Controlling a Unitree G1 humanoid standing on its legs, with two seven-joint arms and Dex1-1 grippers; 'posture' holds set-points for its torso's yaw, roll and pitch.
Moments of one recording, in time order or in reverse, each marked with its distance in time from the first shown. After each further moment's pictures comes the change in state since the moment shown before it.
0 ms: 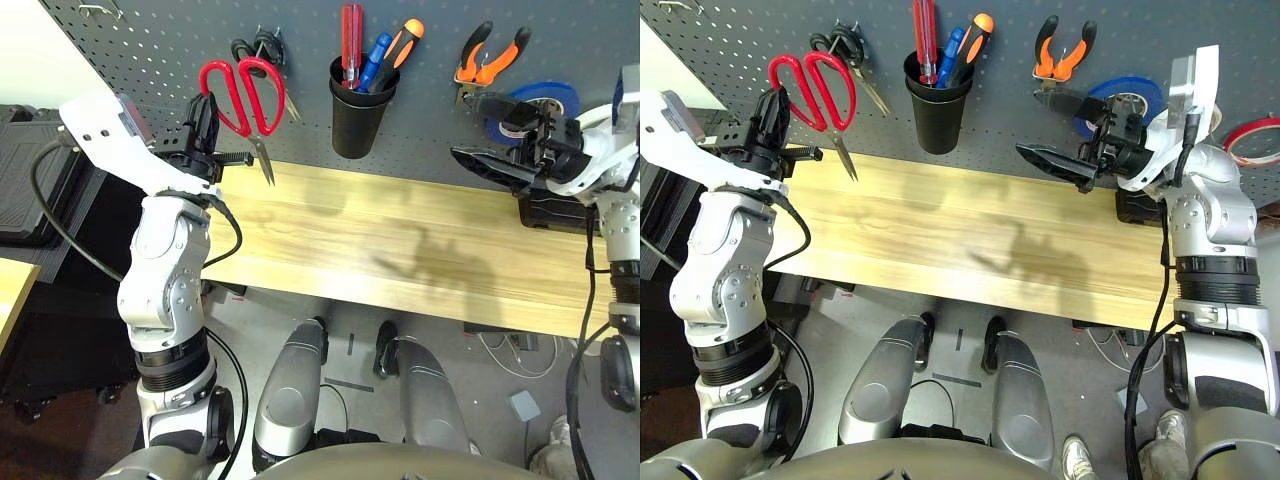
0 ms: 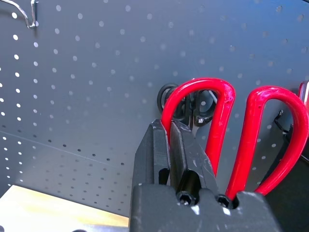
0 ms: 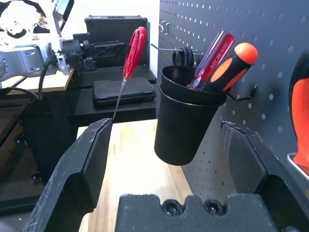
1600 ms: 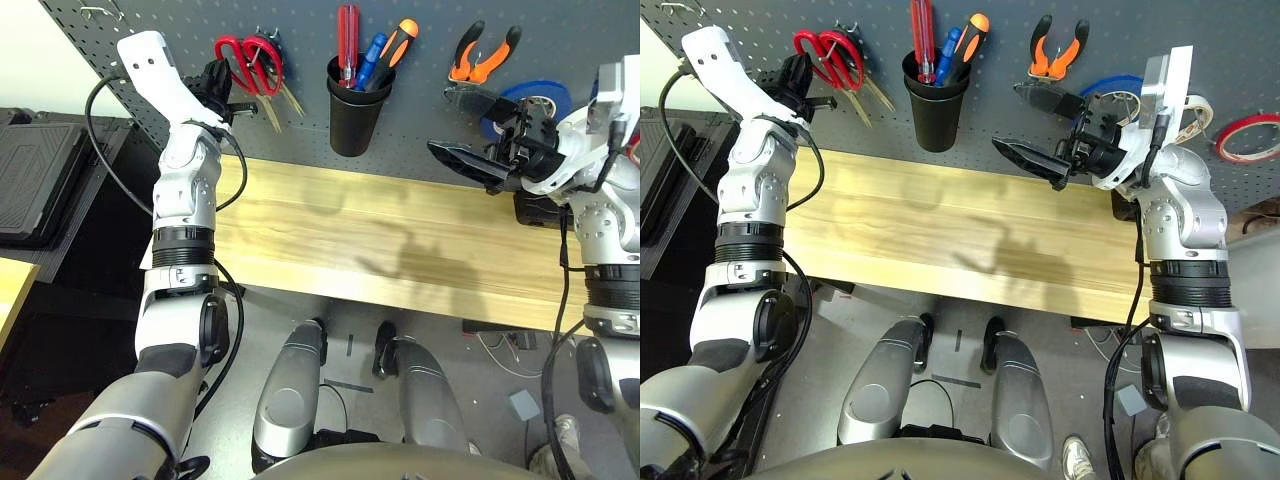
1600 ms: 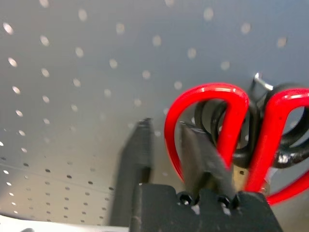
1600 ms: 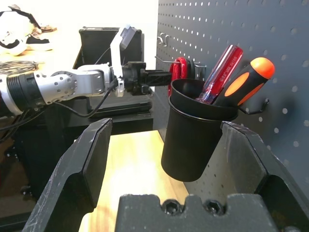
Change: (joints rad) left arm -0.410 0.100 -0.029 0.916 0.091 -0.377 -0.115; right arm 0.029 0.096 0.015 -0.100 -0.024 0.004 -0.107
